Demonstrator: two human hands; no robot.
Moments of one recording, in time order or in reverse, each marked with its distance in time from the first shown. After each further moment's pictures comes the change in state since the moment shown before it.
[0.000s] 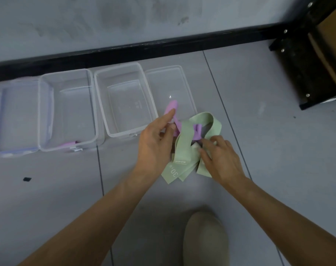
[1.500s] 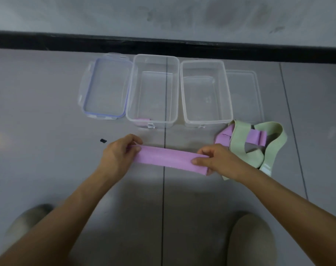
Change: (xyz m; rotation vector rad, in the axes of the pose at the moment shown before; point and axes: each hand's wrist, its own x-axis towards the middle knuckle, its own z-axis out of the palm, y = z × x) left_hand -0.074 -0.116 -0.262 0.517 0.058 -0.184; right_hand 0.010 -0.178 0.015 0.638 -0.719 -0.049
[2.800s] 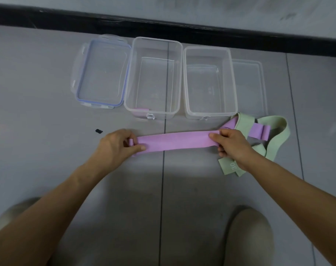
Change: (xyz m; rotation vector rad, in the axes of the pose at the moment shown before) left_hand 0.014 -0.026 0.007 0.024 -0.151 -0.047; right_hand 0.027 0.024 -0.020 0.183 0.386 0.155
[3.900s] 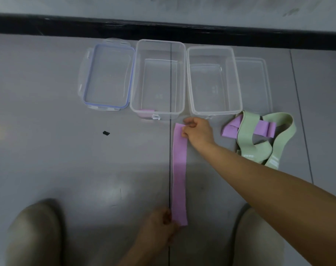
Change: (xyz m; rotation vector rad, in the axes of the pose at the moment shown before) left_hand -0.155 0.027 0.120 -0.399 -0.426 -0.413; right_hand 0.035 -0.028 0.106 0.128 0.120 -0.041
